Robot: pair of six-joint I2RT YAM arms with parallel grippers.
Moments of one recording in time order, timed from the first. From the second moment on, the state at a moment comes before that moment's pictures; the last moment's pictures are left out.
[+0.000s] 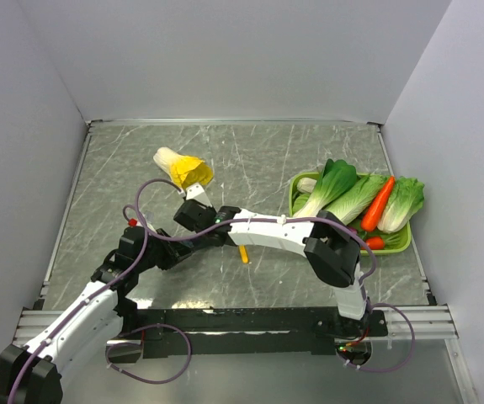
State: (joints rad) left arm -0.37 0.69 0.22 -0.14 0.28 -1.06; right arm 1.13 1.97 1.52 -0.56 0.50 0.43
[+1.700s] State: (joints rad) left arm -0.37 0.69 0.22 -0.14 0.28 -1.06; right arm 1.13 1.96 1.49 -0.51 0.40 0.44
